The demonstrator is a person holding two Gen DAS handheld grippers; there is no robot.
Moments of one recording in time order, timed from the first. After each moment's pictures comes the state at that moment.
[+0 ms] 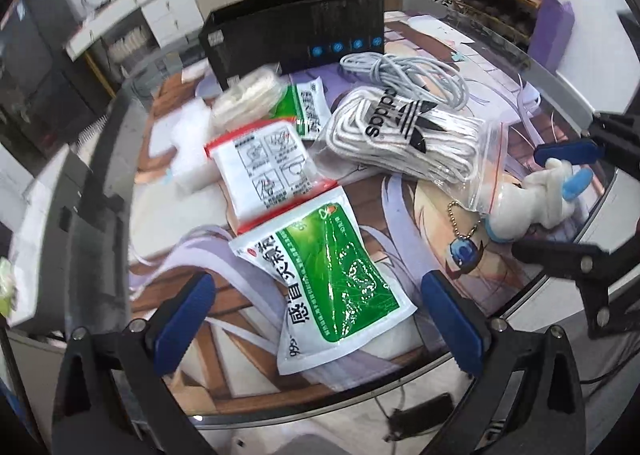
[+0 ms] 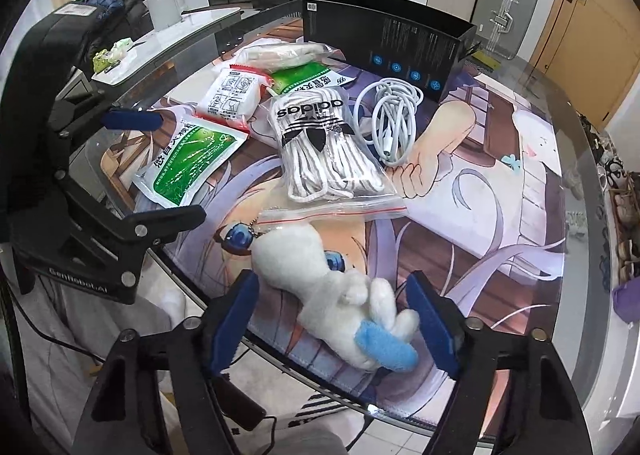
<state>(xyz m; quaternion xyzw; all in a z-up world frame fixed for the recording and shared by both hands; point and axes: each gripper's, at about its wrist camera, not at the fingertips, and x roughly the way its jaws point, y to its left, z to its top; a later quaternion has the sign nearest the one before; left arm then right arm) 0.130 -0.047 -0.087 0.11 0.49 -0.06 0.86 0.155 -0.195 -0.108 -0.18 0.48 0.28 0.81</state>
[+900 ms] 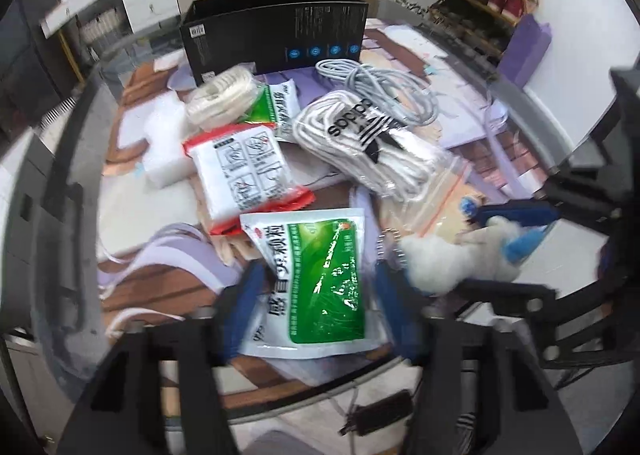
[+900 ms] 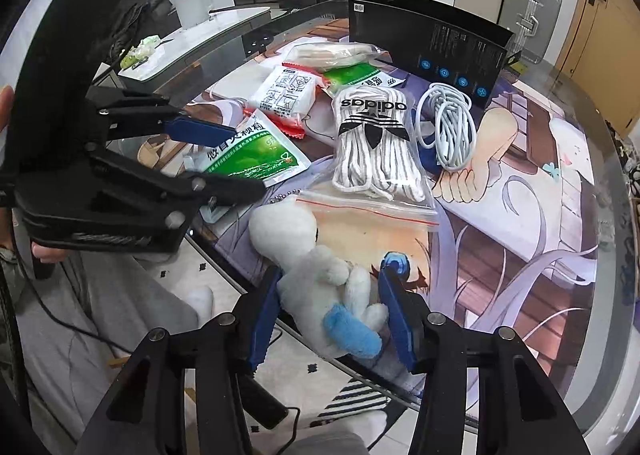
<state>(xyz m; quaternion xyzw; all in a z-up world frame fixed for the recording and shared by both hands) 0.135 -0.032 -0.079 0.02 0.52 -0.14 0.85 0.139 -0.176 -0.108 -0.17 0.49 0.33 0.79</state>
